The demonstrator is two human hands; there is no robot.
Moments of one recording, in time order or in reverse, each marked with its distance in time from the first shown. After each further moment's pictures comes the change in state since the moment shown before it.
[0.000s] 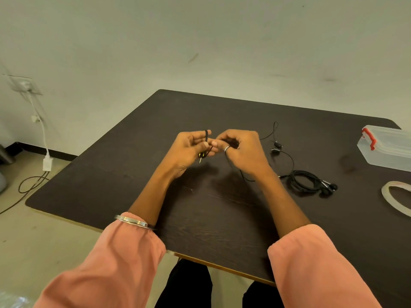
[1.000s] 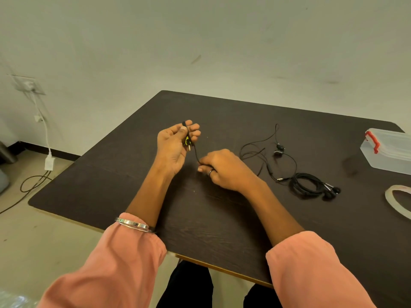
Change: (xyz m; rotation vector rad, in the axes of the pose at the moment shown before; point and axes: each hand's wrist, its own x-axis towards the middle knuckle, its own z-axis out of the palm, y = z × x) left_hand 0.004 0.013 -0.016 -0.514 0.327 -0.011; right_hand -0.007 -0.014 0.030 -0.420 -0.553 -0.126
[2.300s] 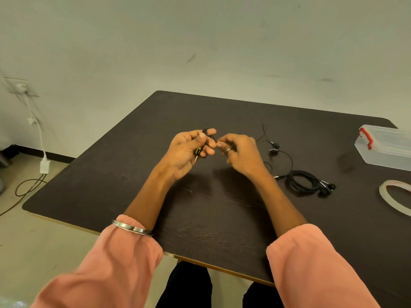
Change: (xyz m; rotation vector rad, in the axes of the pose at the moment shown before) left_hand -0.014 -0.010 0.011 0.235 -0.399 -0.093; right_hand -0.008 0.035 -0.010 0.397 0.463 0.277
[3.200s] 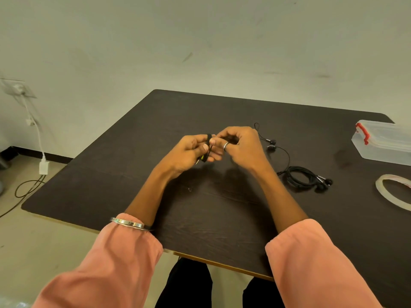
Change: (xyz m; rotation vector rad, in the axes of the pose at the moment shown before) left_hand 0.001 -0.008 -0.004 0.453 -0.172 0.030; right_hand -0.002 -0.012 -0.011 0.153 0.060 -0.037
